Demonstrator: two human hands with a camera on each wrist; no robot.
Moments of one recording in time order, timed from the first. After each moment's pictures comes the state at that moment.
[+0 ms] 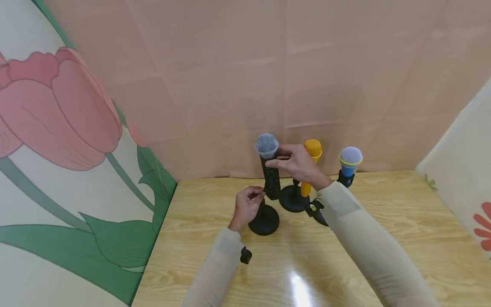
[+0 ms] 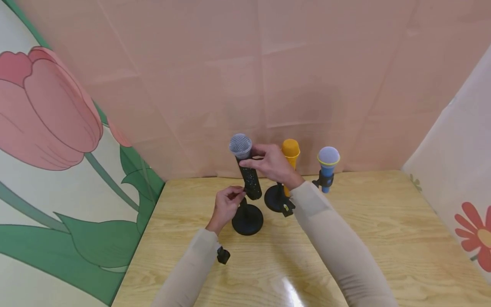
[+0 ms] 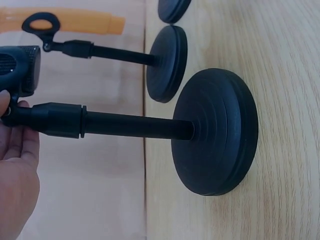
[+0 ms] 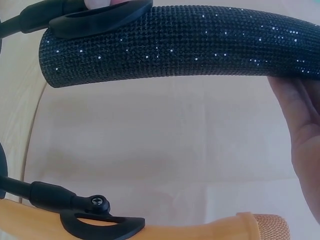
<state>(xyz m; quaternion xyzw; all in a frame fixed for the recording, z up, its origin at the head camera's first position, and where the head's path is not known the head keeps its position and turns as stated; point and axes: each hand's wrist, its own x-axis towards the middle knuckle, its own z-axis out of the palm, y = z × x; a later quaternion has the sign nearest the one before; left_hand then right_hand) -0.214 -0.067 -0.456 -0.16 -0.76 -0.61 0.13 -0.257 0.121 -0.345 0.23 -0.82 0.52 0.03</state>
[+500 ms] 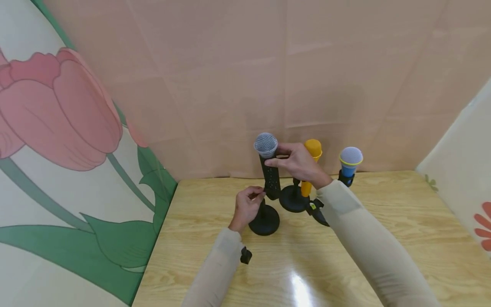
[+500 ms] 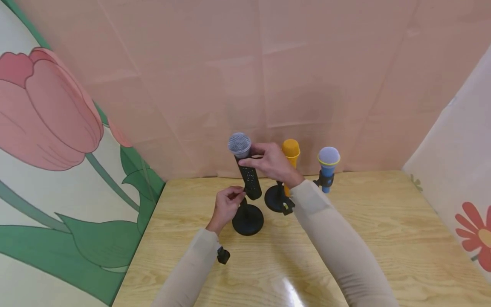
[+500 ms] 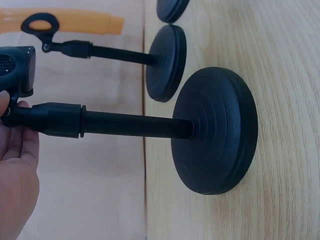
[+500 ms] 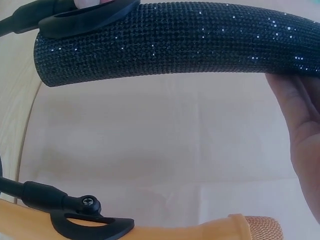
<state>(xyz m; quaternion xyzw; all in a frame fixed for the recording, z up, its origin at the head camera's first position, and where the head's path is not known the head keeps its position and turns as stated) -0.215 -0.068 -0.457 -0.16 -0.76 -0.61 0.13 -0.257 0.120 -0.340 0.24 -0.82 0.52 0.03</state>
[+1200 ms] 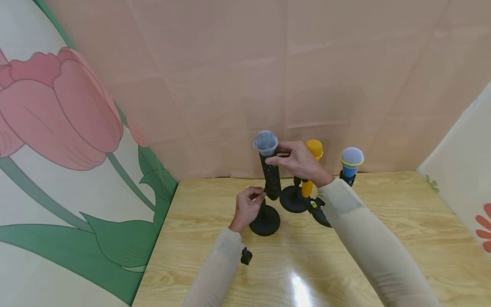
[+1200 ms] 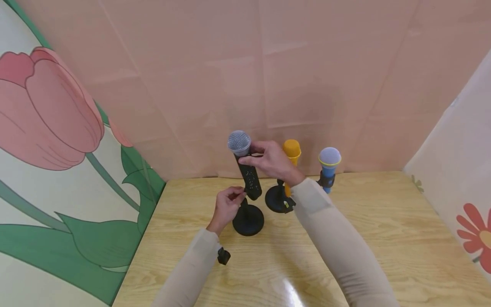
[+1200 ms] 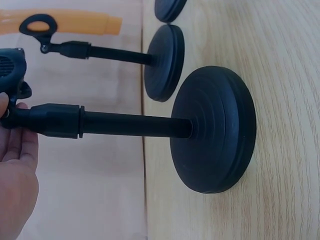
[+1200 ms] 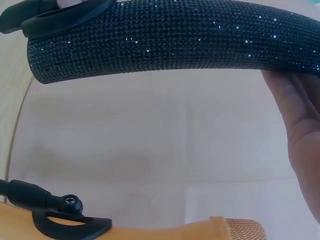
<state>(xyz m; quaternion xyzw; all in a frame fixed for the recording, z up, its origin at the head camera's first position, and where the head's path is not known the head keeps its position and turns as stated) -0.215 -0.068 -0.459 -0.17 -0.76 -0.61 0.15 -0.258 0.118 -0.331 0.27 -0.82 0.51 0.04</state>
